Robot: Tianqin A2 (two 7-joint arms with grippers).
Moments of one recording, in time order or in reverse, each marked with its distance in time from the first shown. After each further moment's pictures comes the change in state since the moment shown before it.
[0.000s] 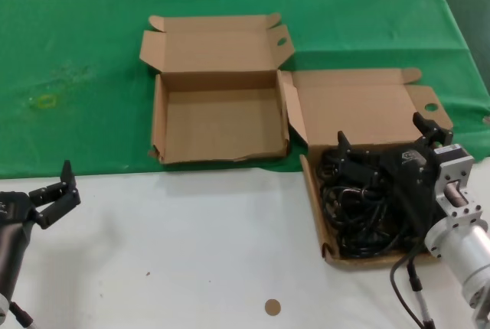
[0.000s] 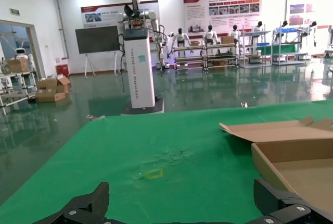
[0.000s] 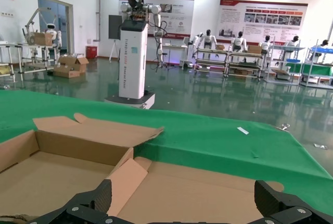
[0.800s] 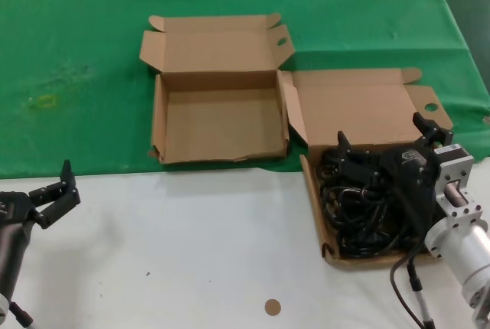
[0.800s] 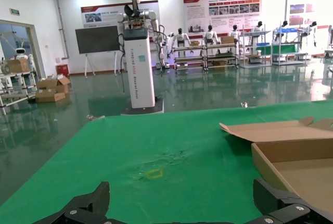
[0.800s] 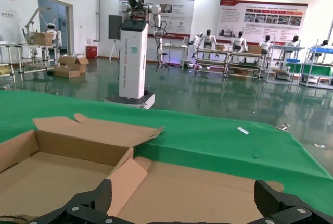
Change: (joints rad) left arm 0.000 0.000 0.000 0.000 0.000 0.000 0.000; right arm 0.000 0.000 0.000 0.000 0.000 0.000 0.000
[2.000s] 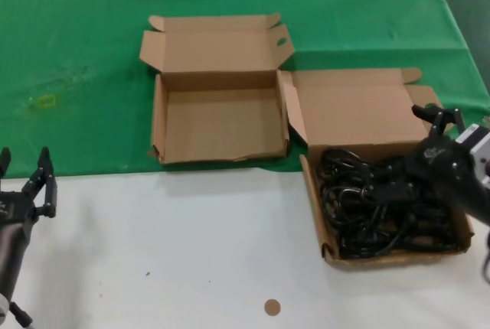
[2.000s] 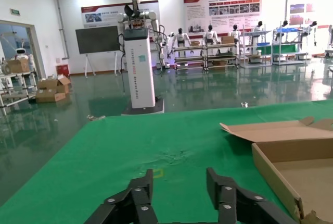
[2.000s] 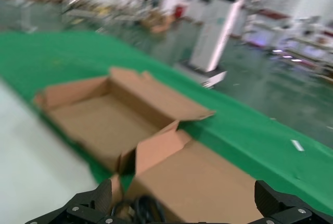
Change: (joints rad) left arm 0.000 0.000 0.000 0.000 0.000 0.000 0.000; right arm 0.184 0.733 -0.527 0.124 0.402 0.063 0.018
